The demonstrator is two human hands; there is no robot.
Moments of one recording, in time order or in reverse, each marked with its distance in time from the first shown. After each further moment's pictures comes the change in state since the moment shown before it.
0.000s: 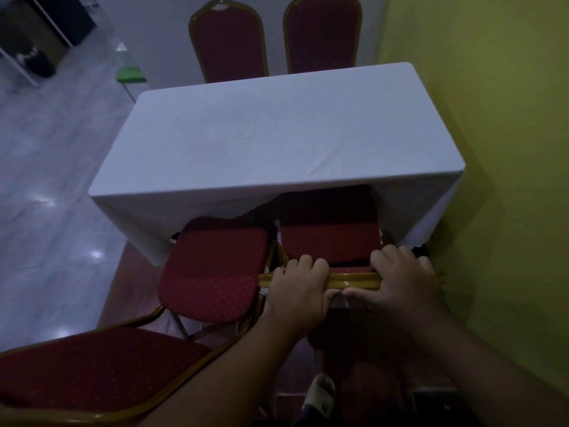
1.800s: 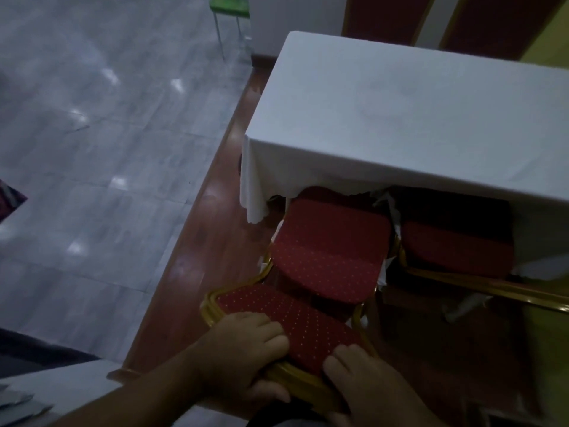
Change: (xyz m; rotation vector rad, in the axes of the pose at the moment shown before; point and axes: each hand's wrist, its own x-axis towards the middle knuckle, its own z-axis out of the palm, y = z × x) left_hand -0.318 -0.441 -0.086 -0.223 -0.138 0.343; right_hand -0.034 -0.486 0.076 0.076 -0.587 -0.587
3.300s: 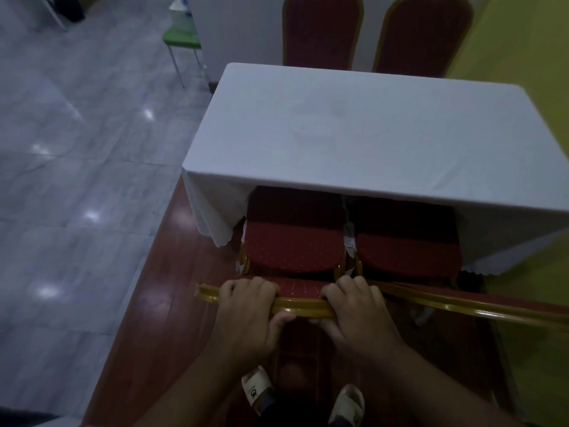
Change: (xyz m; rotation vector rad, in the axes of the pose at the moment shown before) left_hand 0.162 0.036 0.017 0.034 0.357 -0.463; right_hand 0.000 0.146 -0.043 0.022 0.338 0.348
